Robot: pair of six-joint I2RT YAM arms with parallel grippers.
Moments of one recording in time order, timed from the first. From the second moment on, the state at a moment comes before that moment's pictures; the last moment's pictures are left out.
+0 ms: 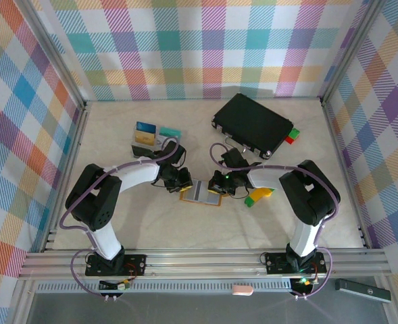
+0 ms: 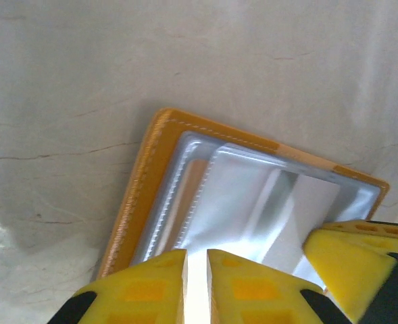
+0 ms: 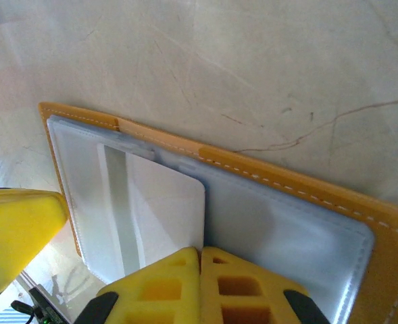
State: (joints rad) left arm -0.55 1.75 1.05 -0.49 0.31 -0.85; right arm 0.61 1.79 0.90 -0.14 -0.47 0.88
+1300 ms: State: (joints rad) left arm -0.56 1.84 1.11 -0.50 0.37 -0.82; right arm 0.59 1.80 0.83 0.09 -0.58 0.90
